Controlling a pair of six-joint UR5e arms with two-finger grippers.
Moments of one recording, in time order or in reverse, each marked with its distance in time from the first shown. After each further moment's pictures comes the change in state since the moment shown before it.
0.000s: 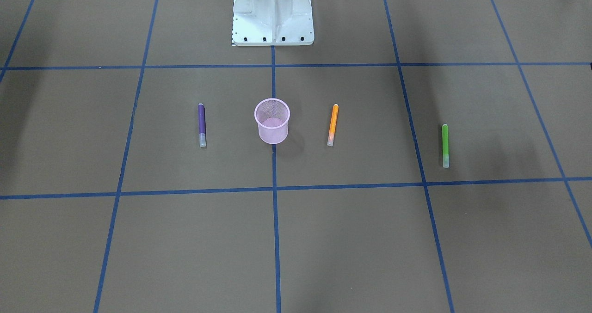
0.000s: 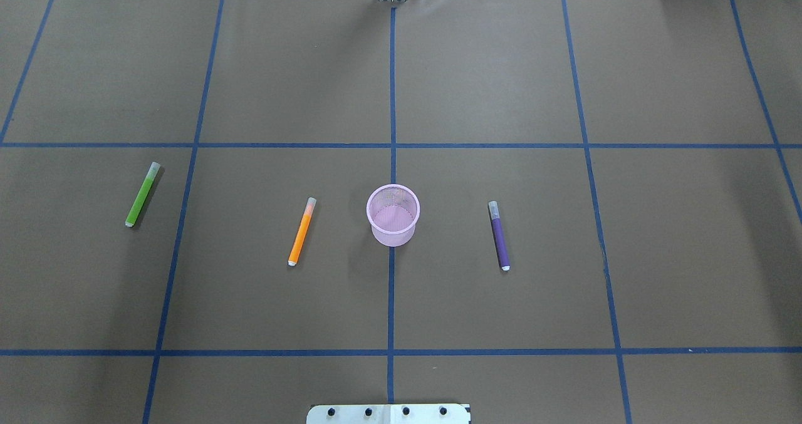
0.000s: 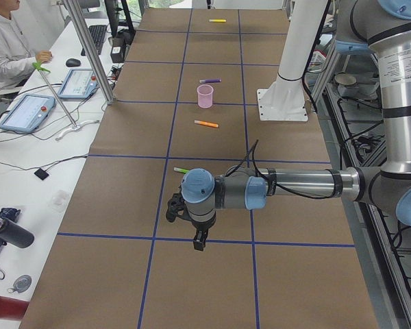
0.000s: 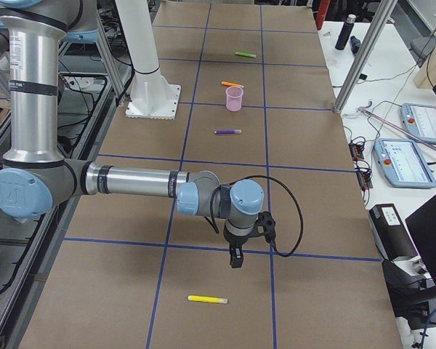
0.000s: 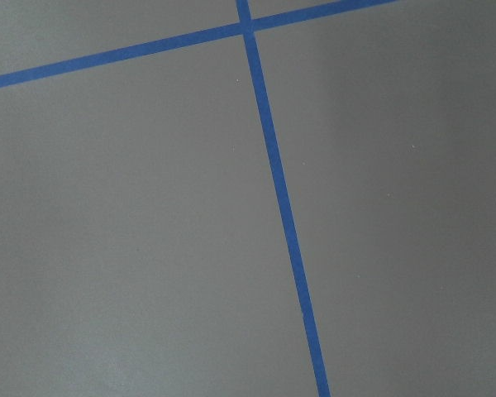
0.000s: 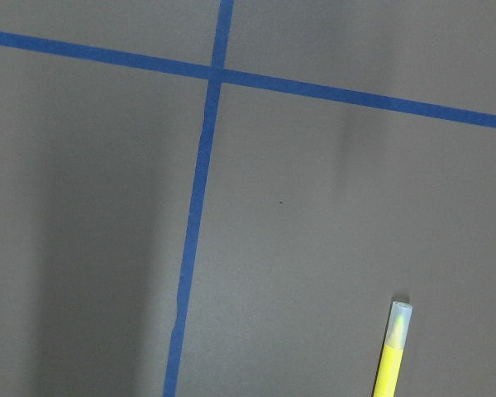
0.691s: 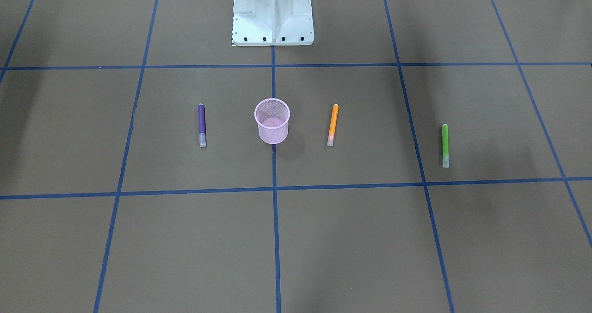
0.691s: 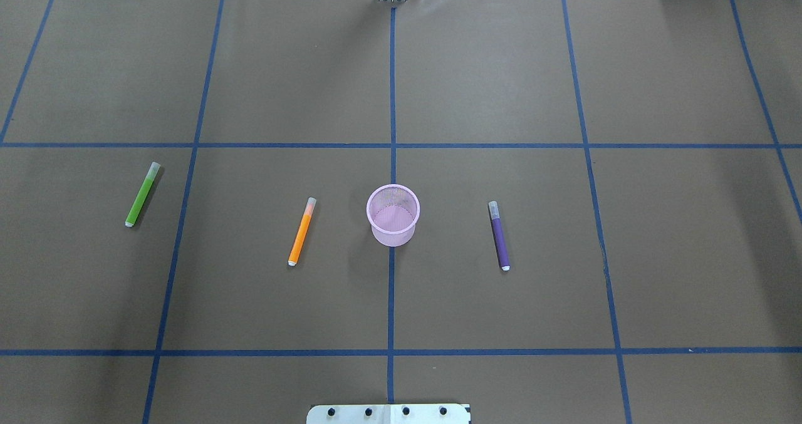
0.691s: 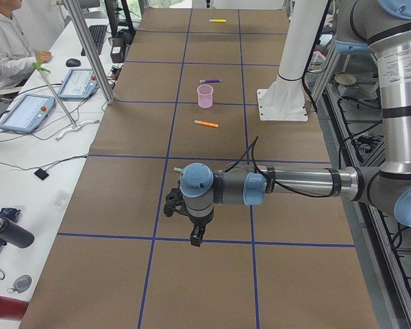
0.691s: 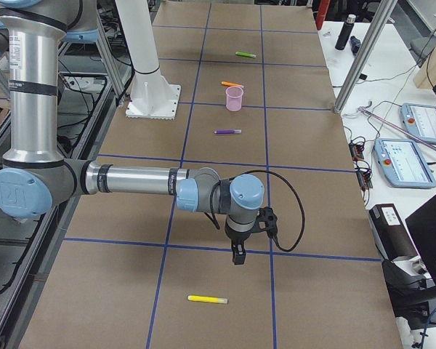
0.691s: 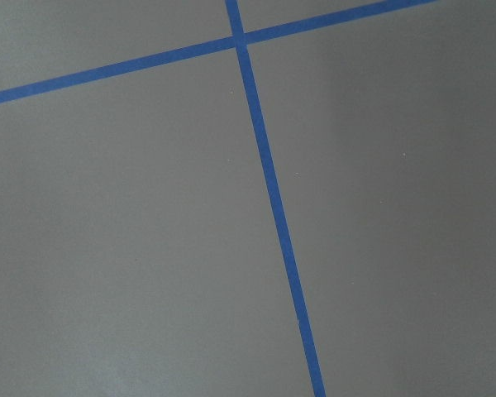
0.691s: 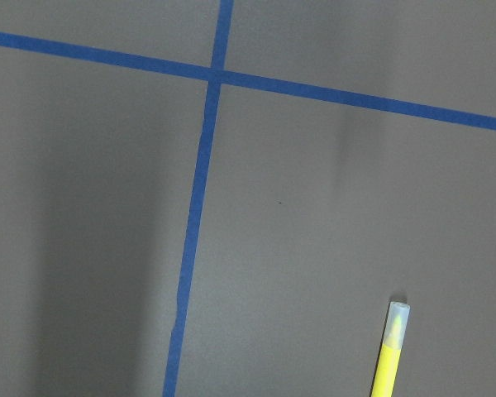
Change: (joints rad) left arm 0.001 -0.019 -0.021 0.000 0.001 -0.002; right arm 0.010 0.006 0.049 0.001 -0.002 0.000
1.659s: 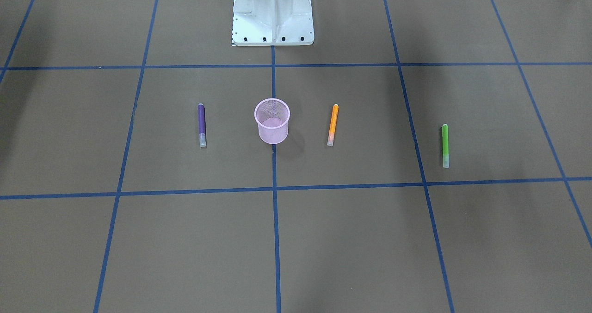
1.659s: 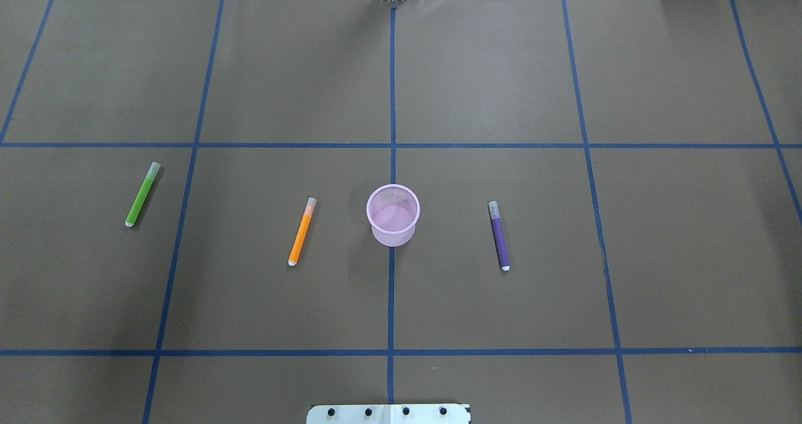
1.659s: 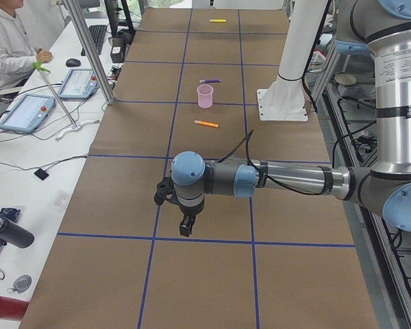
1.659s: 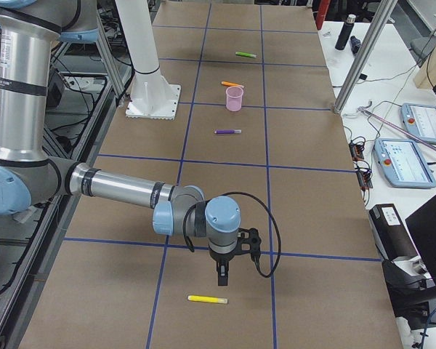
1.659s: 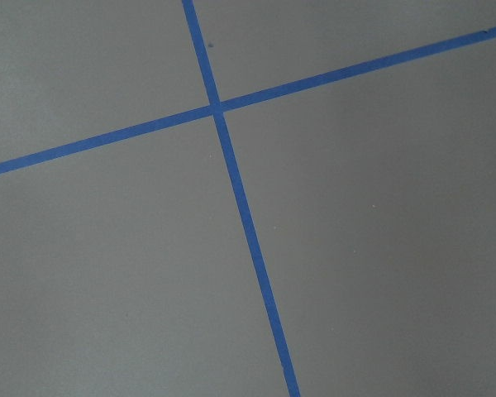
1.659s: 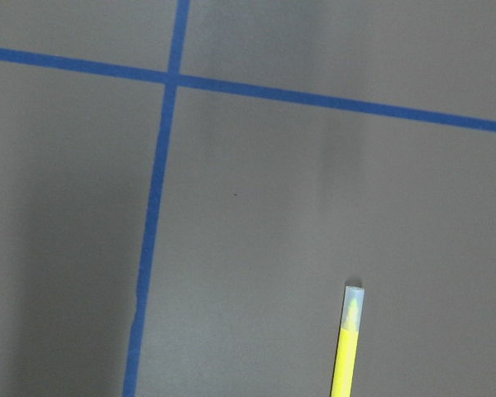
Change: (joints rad) left arm 0.001 -0.046 -0.006 -0.003 -0.009 -0.007; right arm 0.043 -0.097 -0.148 0.271 -0.023 0.123
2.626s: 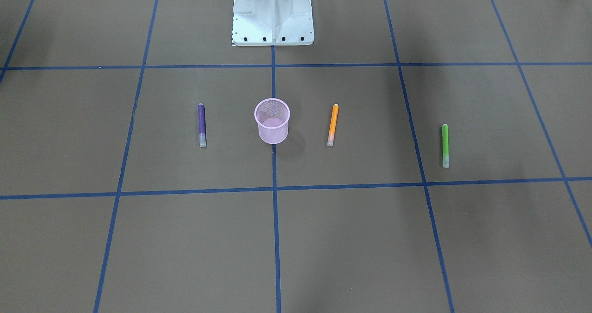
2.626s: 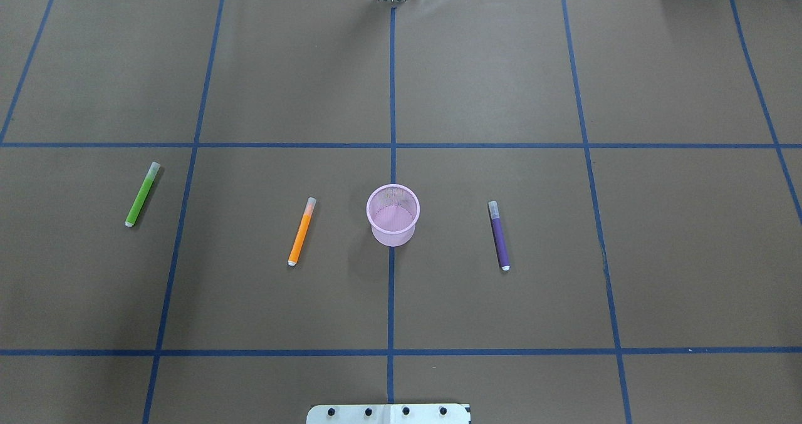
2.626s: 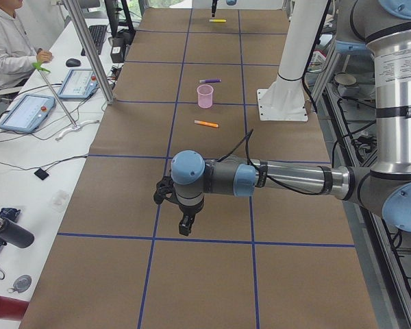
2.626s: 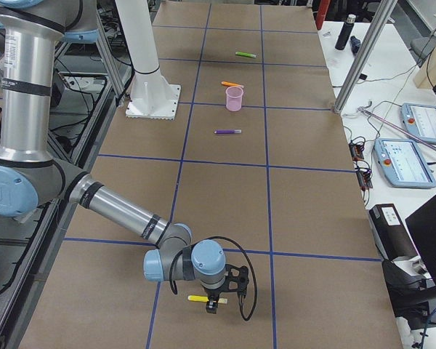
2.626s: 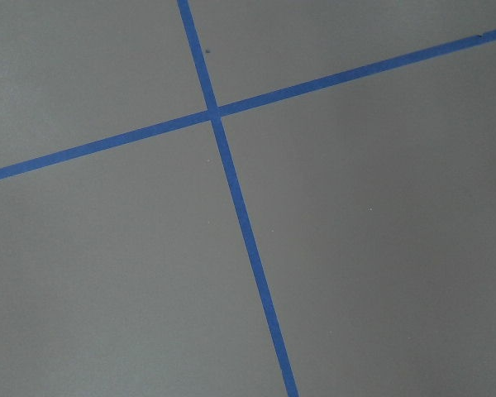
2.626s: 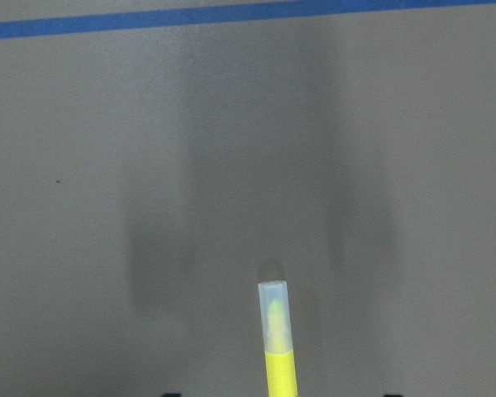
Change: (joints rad) left arm 0.000 -0.001 -0.001 -0.003 0.000 0.001; right arm -0.063 0.028 -0.298 0.370 0.001 0.238
